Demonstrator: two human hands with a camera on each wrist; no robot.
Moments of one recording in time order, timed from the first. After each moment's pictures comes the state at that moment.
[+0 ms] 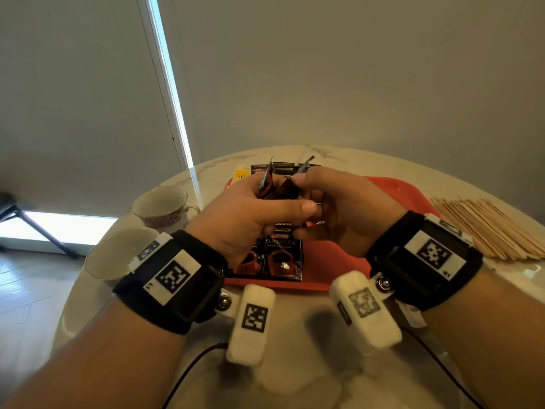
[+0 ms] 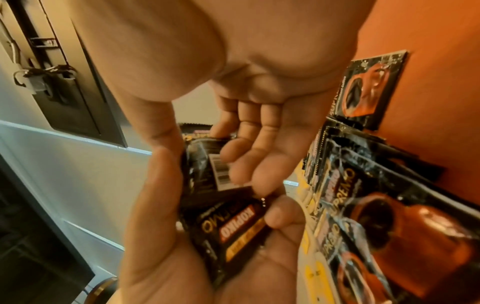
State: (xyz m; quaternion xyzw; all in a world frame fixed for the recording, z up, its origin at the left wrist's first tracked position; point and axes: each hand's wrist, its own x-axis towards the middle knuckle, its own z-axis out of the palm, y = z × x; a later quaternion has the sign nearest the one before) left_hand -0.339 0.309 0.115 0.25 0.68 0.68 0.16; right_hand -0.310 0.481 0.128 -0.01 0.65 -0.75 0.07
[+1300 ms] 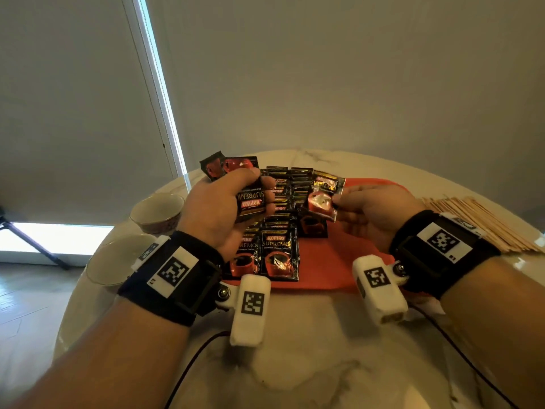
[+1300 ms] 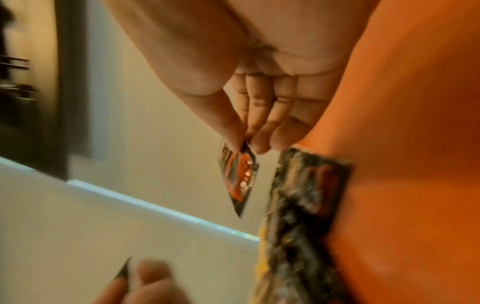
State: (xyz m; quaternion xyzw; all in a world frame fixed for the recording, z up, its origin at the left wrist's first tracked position) left_hand -0.349 0.307 0.114 0.06 0.54 0.84 0.07; right_hand -0.316 0.532 0.109 0.19 0.68 -0.71 -0.06
